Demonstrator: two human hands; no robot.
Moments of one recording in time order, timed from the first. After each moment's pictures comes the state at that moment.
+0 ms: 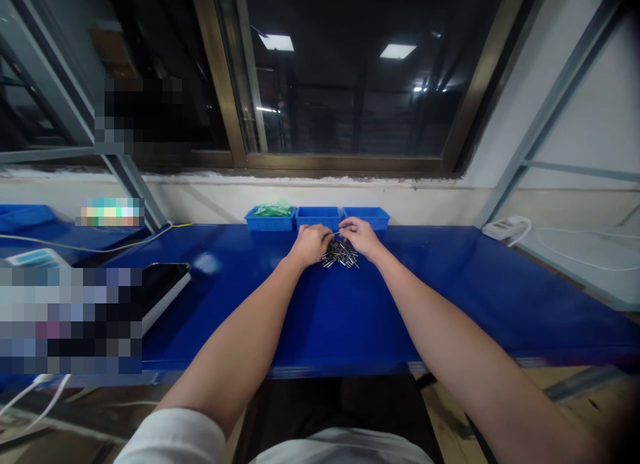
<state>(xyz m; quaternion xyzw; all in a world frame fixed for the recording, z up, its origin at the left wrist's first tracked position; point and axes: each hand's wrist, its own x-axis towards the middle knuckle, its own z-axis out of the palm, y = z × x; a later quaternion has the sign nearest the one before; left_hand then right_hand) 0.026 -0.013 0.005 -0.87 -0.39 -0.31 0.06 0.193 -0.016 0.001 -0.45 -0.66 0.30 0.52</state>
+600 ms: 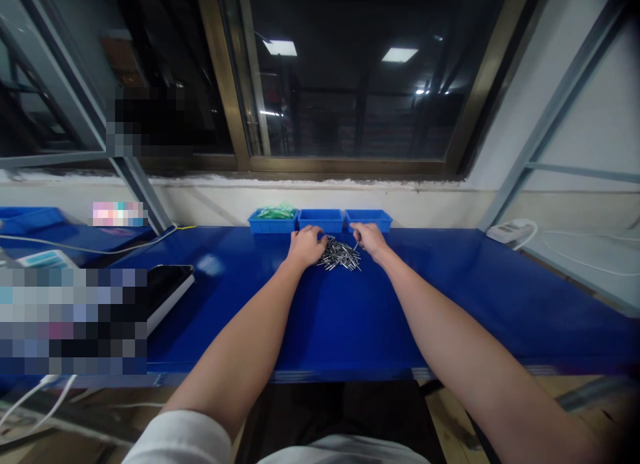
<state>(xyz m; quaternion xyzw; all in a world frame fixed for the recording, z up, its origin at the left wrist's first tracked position) 0.019 -0.009 -0.001 -0.79 -0.53 -0.29 0.04 0.208 -0.014 0.002 -0.55 -0.59 0.29 0.52</state>
